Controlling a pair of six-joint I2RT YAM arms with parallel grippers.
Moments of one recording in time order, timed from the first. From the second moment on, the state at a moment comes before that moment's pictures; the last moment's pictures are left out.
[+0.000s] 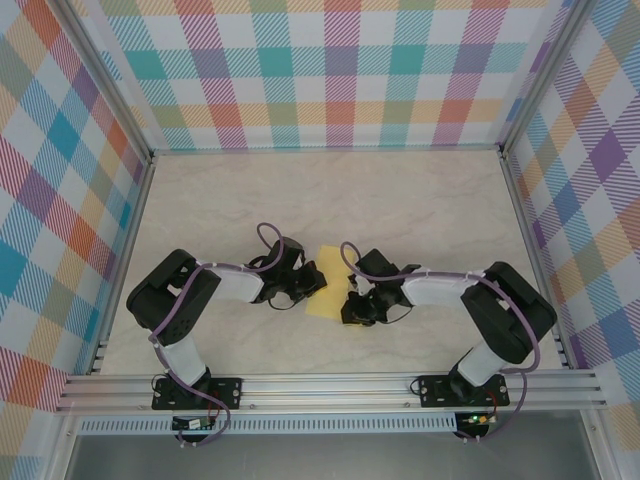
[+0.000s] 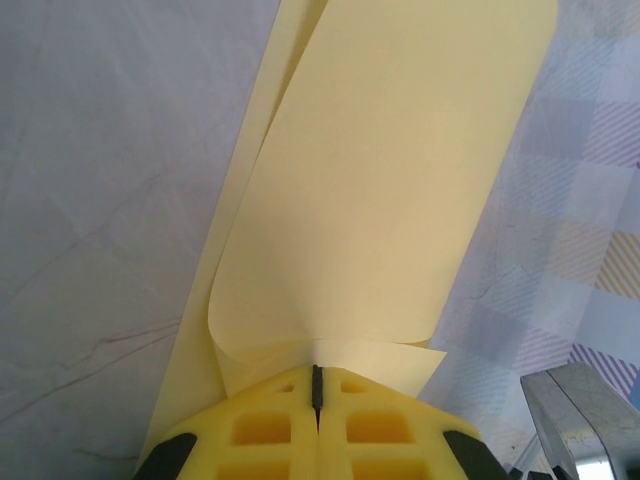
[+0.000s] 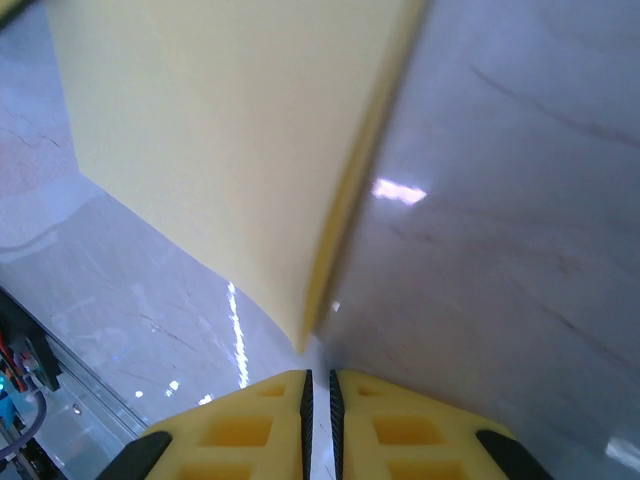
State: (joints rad) left arm -0.65 1.75 0.70 0.22 0.39 -1.11; right arm 0.75 1.57 0.68 -0.33 -0.52 0.74
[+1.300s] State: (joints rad) left arm -0.61 1.75 0.72 0.17 0.39 -1.05; right arm 0.74 1.72 0.83 -0.31 -0.48 0.78
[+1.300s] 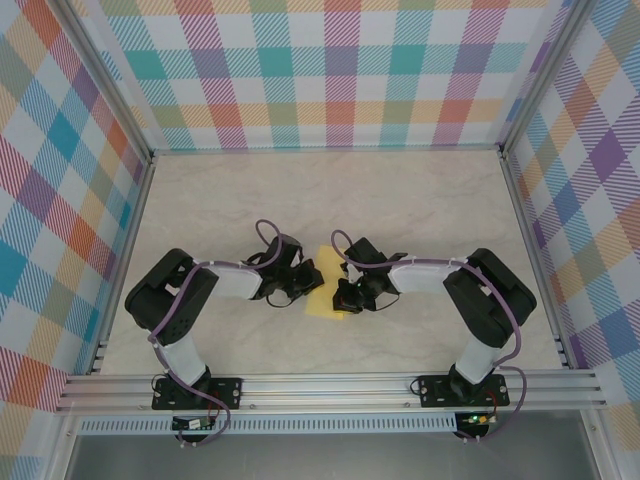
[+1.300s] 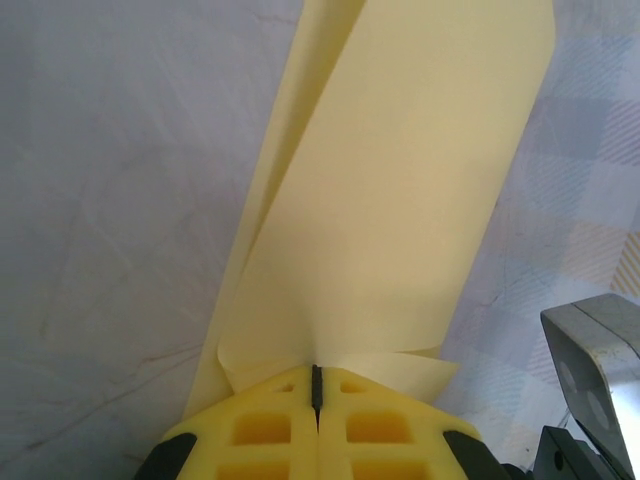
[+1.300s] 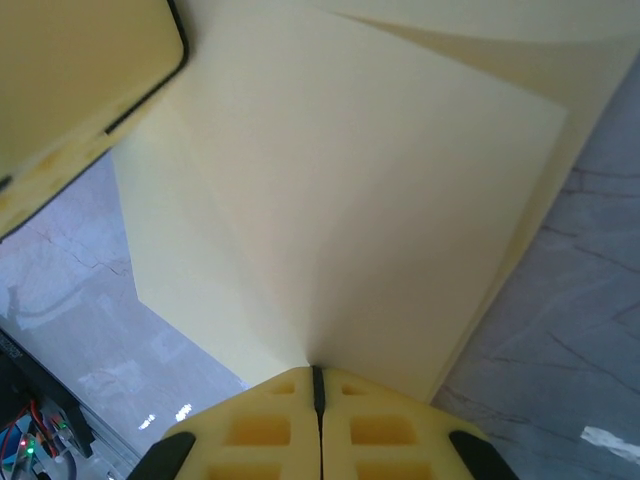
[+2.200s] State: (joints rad) left arm -0.49 1.67 0.79 0.03 0.41 -0.97; right arm 0.74 1.73 0.85 -0.33 -0.49 0.76
